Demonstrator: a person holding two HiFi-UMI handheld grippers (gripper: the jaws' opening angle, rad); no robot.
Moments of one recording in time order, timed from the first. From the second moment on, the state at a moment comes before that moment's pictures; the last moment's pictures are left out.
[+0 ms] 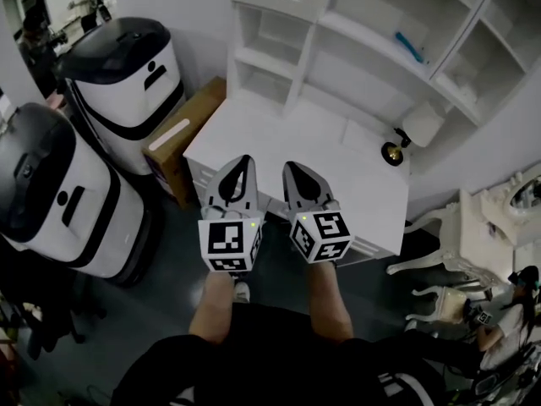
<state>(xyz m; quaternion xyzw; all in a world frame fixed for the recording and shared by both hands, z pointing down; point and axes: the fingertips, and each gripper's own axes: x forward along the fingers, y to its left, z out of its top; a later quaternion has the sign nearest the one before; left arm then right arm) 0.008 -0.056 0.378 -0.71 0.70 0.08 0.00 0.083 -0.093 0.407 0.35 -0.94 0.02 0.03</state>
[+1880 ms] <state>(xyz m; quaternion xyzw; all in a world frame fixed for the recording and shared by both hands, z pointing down) -0.053 -0.309 0.218 -0.77 0.60 0.09 0.19 0.012 -0.337 0.267 0.43 -0.89 -0.09 -0.11</state>
